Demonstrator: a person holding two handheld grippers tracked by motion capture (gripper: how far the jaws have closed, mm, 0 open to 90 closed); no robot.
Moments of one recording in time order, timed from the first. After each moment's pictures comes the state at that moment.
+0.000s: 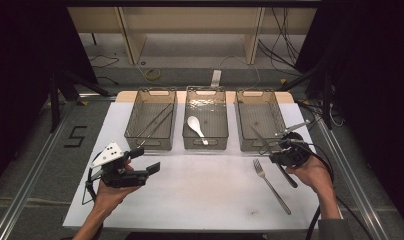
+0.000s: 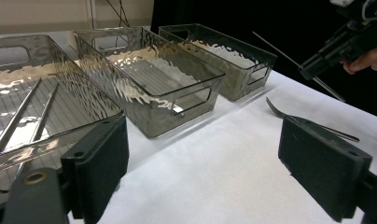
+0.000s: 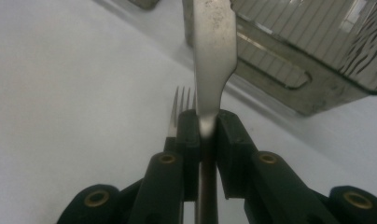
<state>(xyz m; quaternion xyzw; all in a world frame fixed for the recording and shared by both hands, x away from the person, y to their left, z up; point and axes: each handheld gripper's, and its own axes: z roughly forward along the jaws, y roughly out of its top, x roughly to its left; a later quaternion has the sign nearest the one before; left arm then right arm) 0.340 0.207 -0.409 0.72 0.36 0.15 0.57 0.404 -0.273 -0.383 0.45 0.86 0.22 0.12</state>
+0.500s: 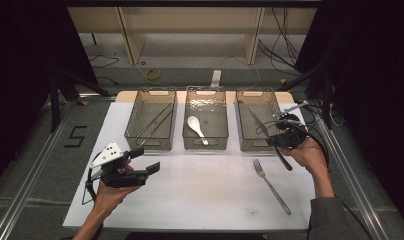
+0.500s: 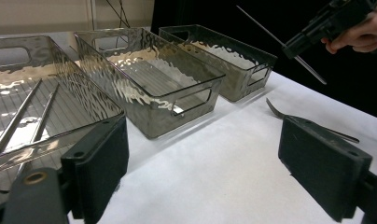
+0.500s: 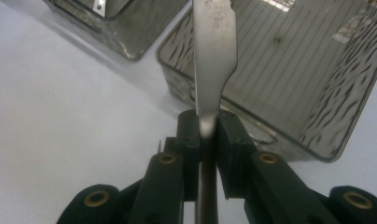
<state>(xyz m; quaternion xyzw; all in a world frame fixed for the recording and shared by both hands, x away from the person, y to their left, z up) 0.339 0.207 -0.409 0.72 0.36 0.16 0.57 0.444 -0.266 -0.360 0.46 0.85 0.24 0.13</state>
